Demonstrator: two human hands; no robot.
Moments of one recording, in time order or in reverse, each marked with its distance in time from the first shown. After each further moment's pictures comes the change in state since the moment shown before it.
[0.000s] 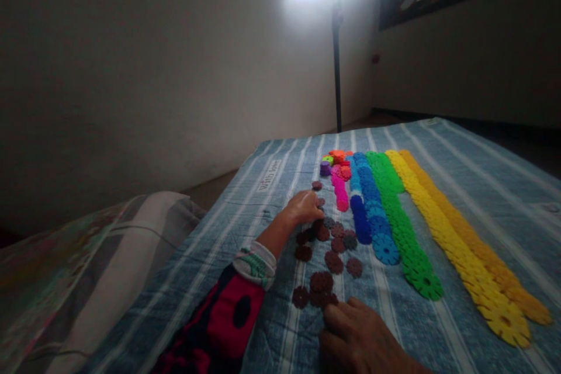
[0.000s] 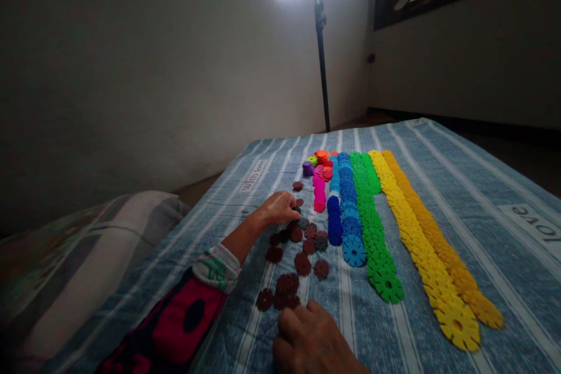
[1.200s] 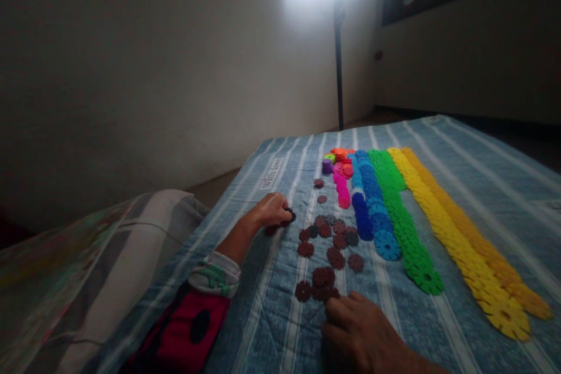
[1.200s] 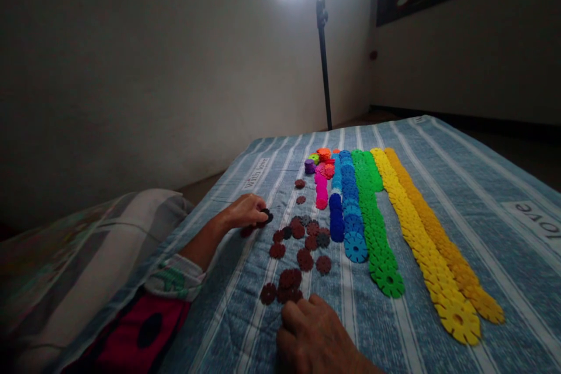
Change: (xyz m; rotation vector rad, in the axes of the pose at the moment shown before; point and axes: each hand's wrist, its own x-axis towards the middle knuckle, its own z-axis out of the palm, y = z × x) left_hand -0.047 -0.067 -0.018 -0.181 -0.119 -0.150; right_hand -0.007 0.001 0.000 0.004 -0.119 0.003
